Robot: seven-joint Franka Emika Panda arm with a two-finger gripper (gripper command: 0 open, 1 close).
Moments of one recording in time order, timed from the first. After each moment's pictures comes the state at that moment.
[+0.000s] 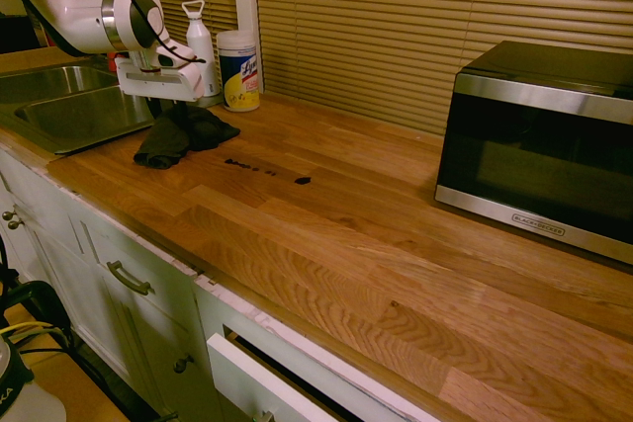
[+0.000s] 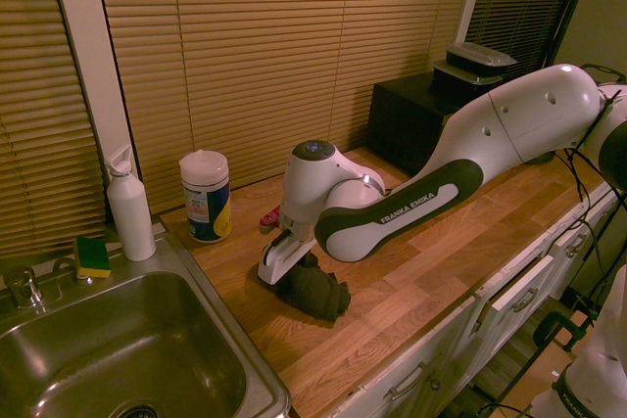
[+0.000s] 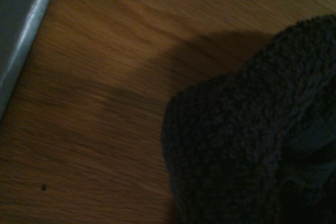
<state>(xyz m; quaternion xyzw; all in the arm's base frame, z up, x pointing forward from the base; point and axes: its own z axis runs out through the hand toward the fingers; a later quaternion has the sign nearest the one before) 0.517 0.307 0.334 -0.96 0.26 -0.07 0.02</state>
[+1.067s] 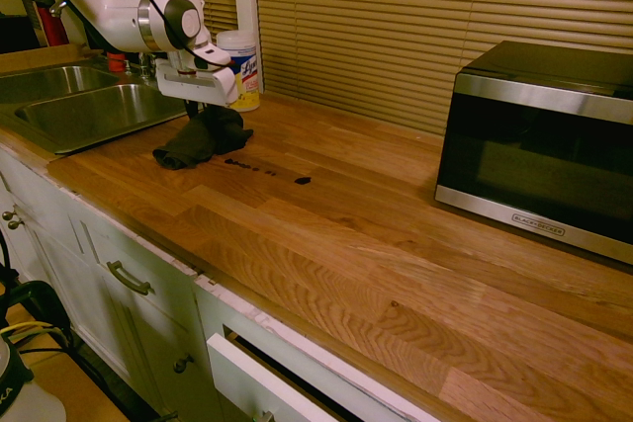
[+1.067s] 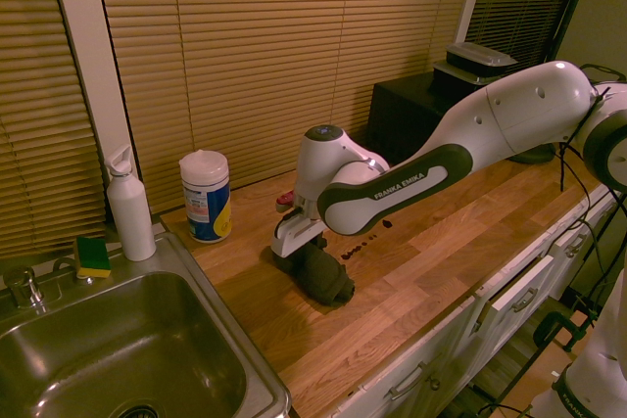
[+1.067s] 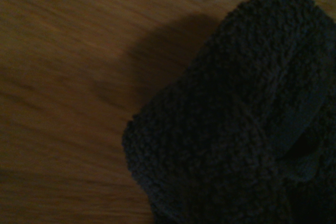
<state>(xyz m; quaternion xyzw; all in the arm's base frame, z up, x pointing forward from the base) 0.560 0.230 0.333 -0.94 0.33 -0.05 0.01</state>
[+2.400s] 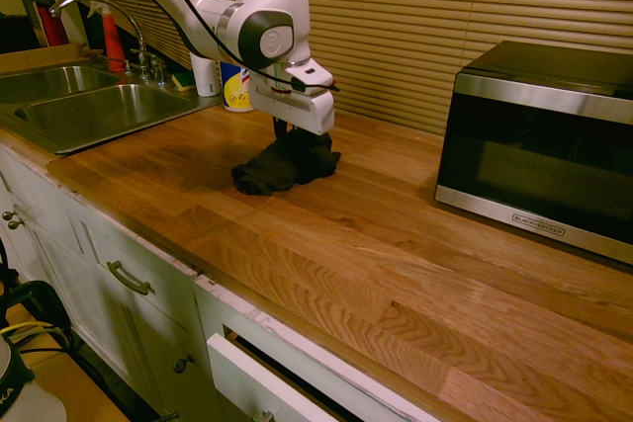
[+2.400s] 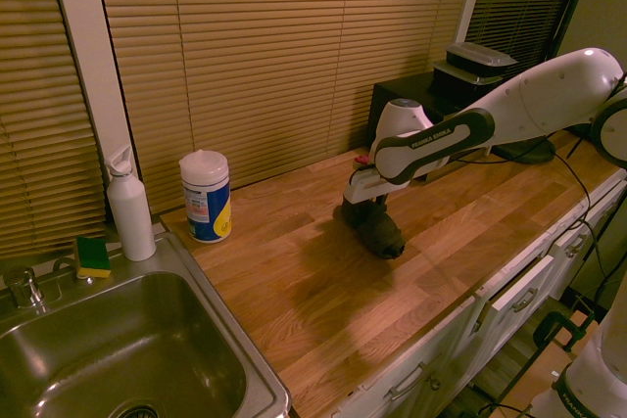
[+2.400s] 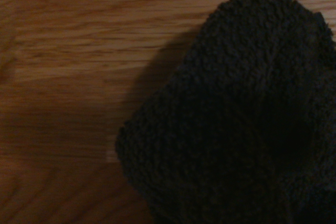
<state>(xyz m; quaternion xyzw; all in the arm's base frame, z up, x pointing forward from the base) 0.574 -0.018 0.335 -0.89 0.44 -0.05 0.04</state>
